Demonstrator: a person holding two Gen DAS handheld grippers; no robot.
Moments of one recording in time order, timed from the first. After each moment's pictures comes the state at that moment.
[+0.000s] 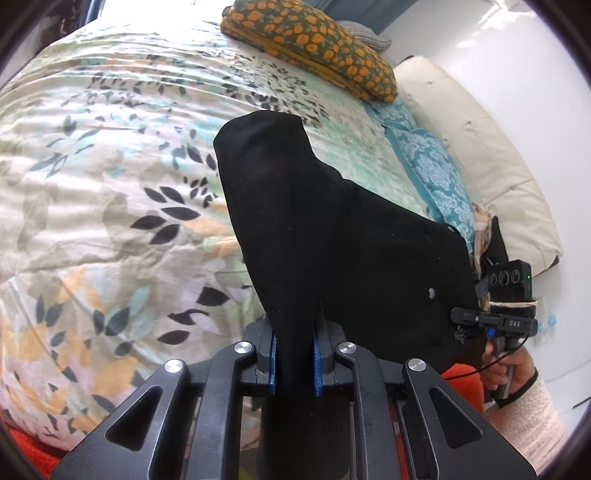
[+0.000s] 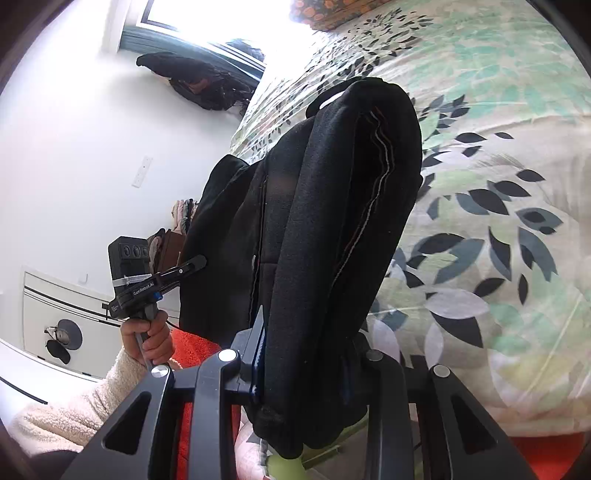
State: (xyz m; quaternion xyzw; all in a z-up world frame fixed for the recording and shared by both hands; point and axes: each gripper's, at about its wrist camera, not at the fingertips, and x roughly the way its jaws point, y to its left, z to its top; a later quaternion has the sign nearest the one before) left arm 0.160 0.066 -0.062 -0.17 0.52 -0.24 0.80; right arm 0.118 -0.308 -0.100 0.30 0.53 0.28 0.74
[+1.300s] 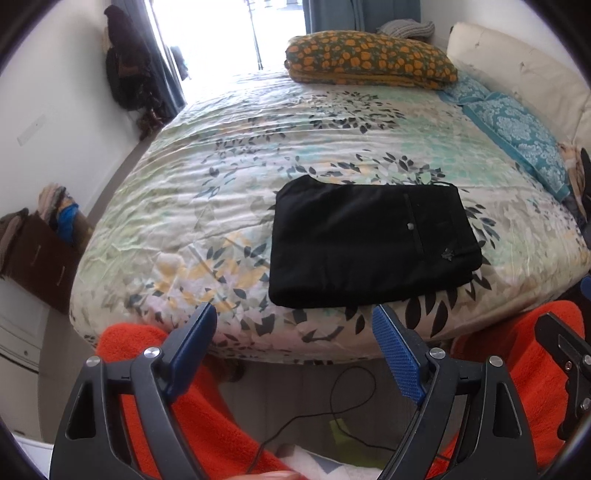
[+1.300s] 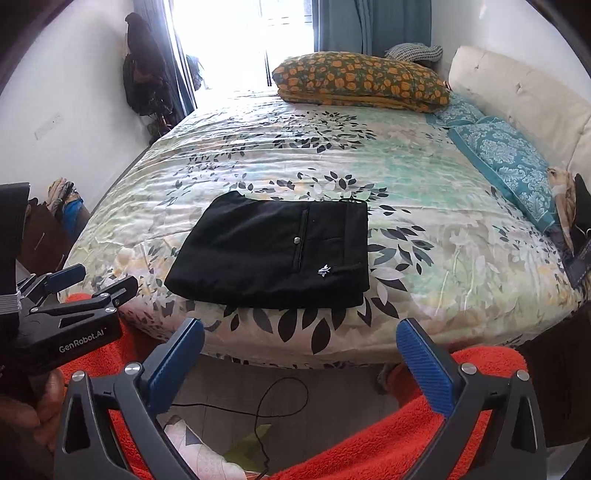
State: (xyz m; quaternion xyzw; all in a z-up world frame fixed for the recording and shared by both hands) left arm -0.029 0.016 0.034 0.07 0.46 0.00 0.88; right arm -0.066 -0.147 0.033 0.02 0.45 0.00 0.89
